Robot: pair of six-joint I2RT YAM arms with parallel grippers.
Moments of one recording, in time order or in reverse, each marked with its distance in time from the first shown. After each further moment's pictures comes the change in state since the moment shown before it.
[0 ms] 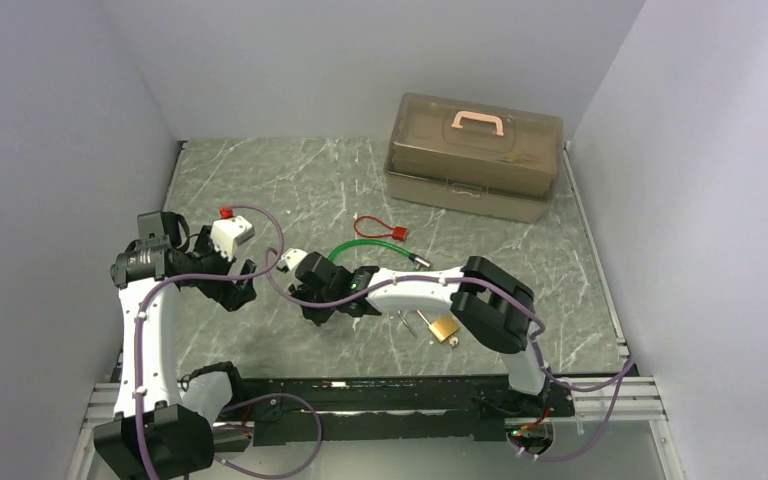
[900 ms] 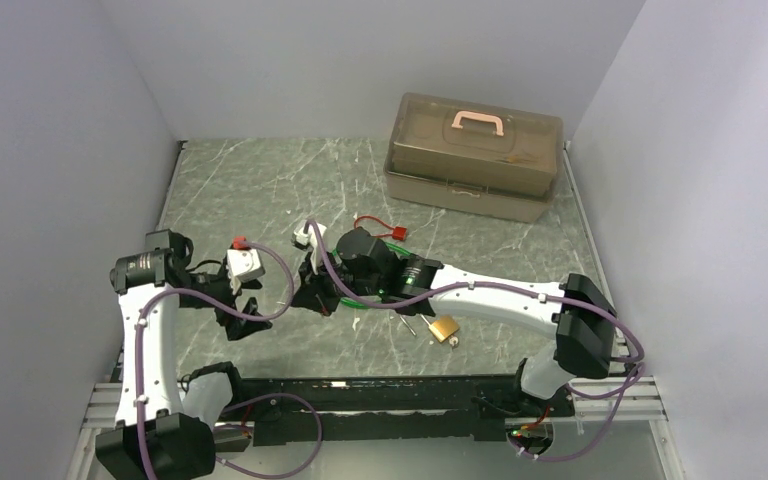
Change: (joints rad) left arm 0.000 -0.028 -0.014 -0.335 0.325 0.511; right arm 0.003 -0.449 -0.154 0.134 -0.204 -0.004
